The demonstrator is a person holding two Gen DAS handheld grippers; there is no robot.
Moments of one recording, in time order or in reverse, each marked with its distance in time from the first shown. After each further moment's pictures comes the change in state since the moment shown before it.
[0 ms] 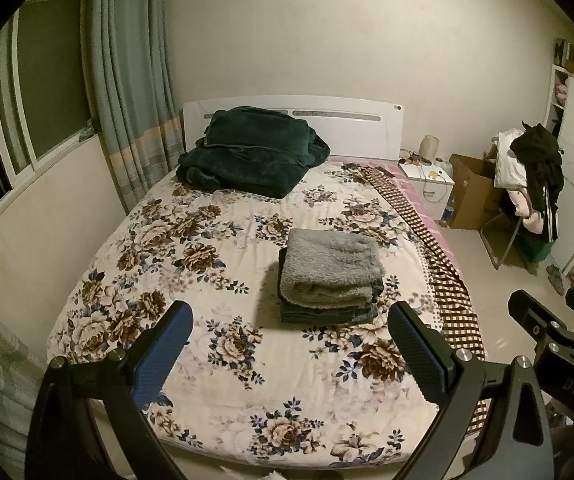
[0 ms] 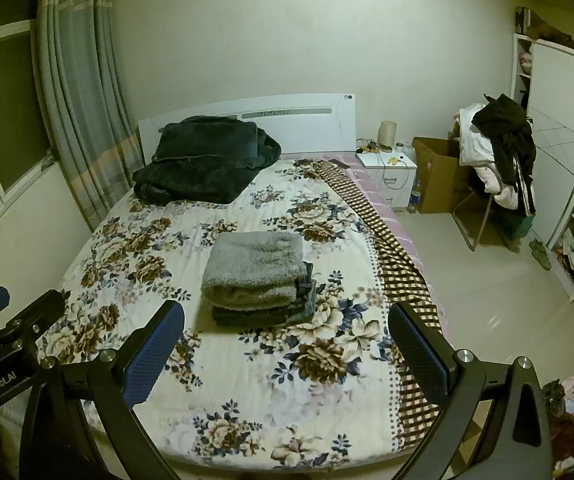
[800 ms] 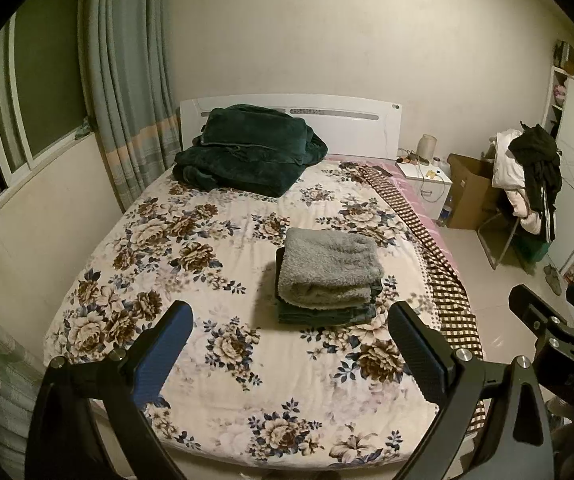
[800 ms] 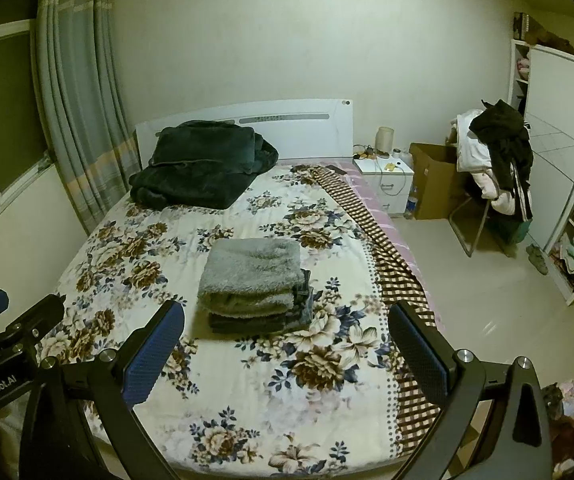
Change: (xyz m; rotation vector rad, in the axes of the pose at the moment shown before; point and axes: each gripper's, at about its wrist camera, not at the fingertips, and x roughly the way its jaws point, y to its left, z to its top) left arm 0.003 -0.005 -0.001 -0.010 0.001 -0.006; right arm 0.001 -0.008 0.020 0.001 -0.013 -0.013
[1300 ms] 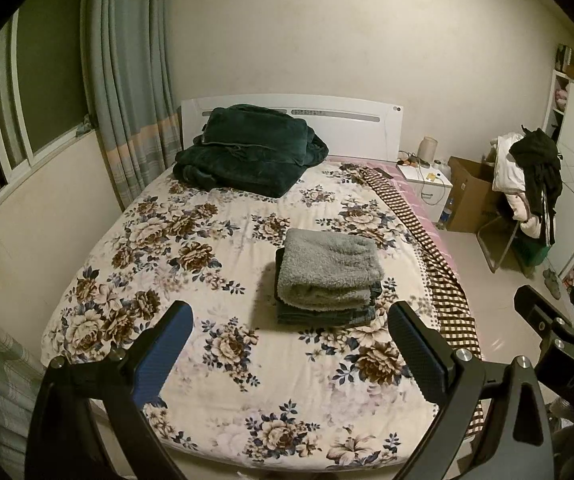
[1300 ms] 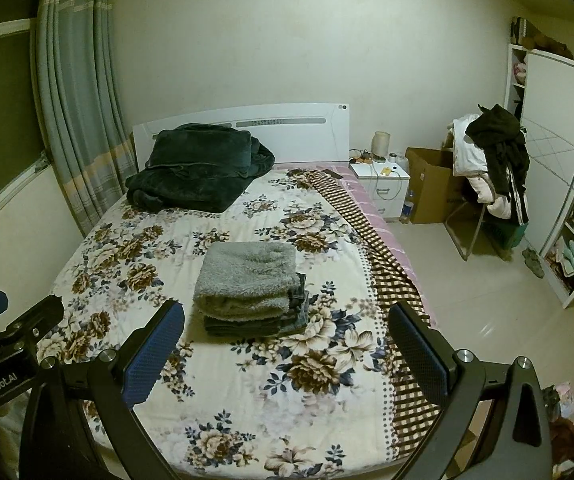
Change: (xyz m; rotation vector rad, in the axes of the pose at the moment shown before) left arm 0.003 -0.001 0.000 0.004 -0.001 -0.006; right arm -0.004 -0.003 -0.004 -0.003 -0.013 -0.011
